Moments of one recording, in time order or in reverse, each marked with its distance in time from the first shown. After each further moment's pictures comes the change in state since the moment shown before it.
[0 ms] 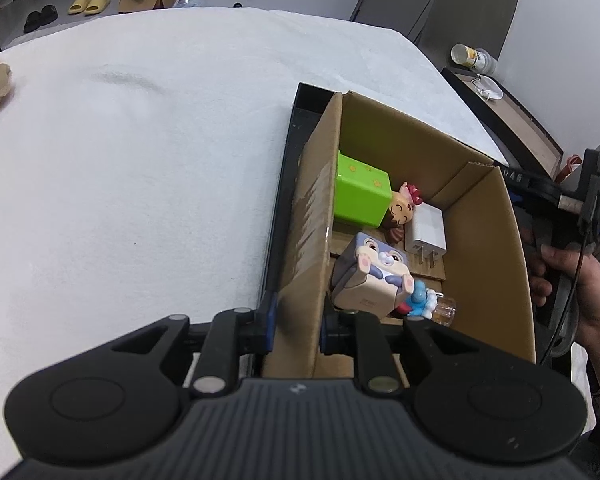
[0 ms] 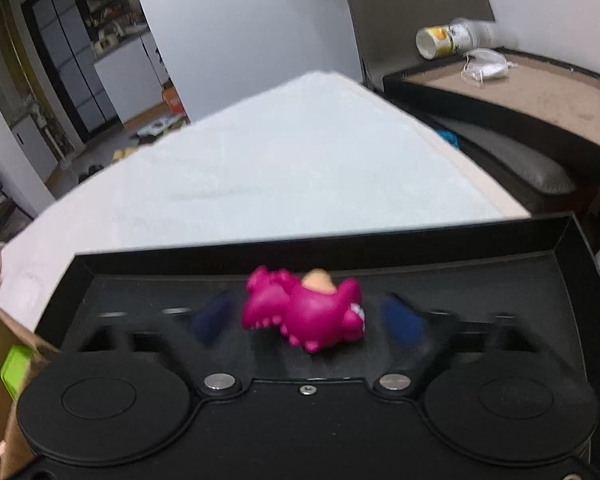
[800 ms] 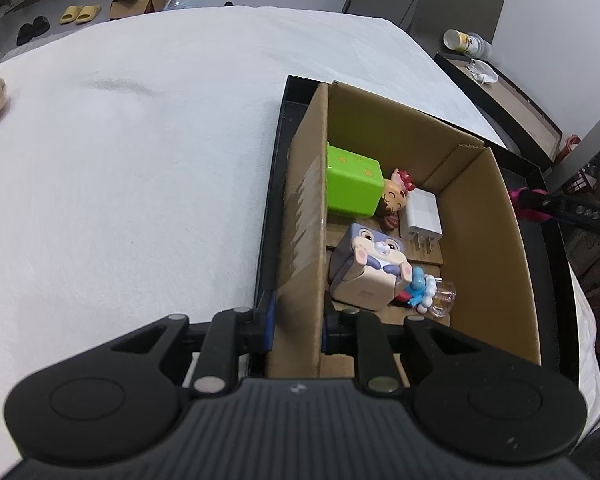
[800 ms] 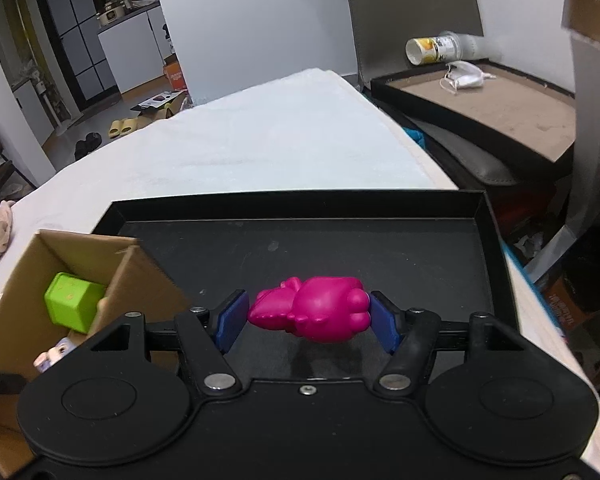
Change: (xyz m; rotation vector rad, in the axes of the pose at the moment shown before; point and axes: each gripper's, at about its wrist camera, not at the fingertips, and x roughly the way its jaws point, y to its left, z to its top) left arm 0.001 -0.013 0.000 0.061 0.021 0.026; right arm -0.096 0.015 -0.017 -0.075 0.047 -0.056
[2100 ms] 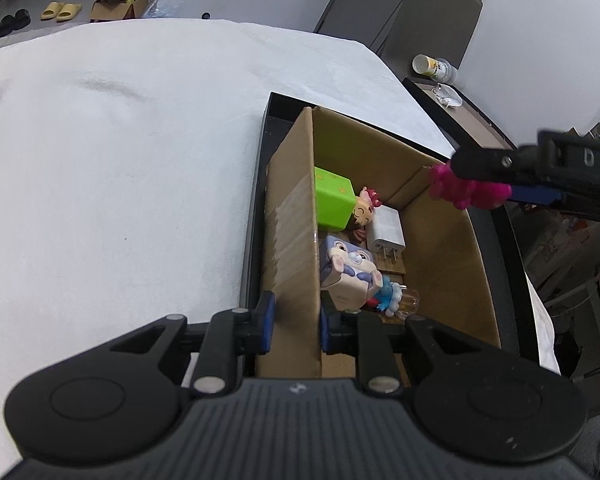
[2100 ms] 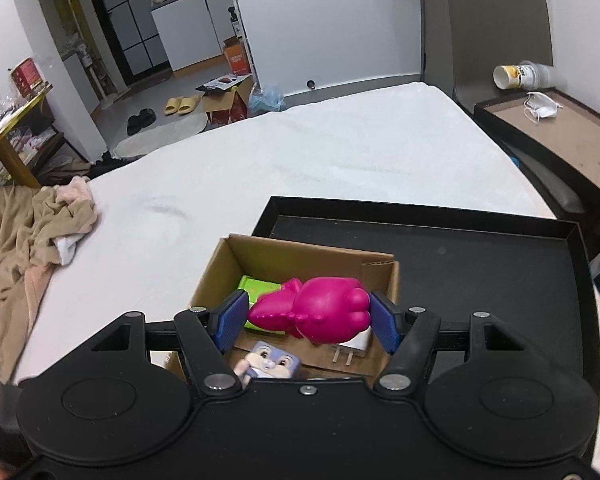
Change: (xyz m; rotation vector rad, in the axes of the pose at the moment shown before) left arm -0.012 0.020 -0.006 -0.032 -0.058 -0.152; right arm -0.051 0.154 0.020 -0.061 0.055 0.091
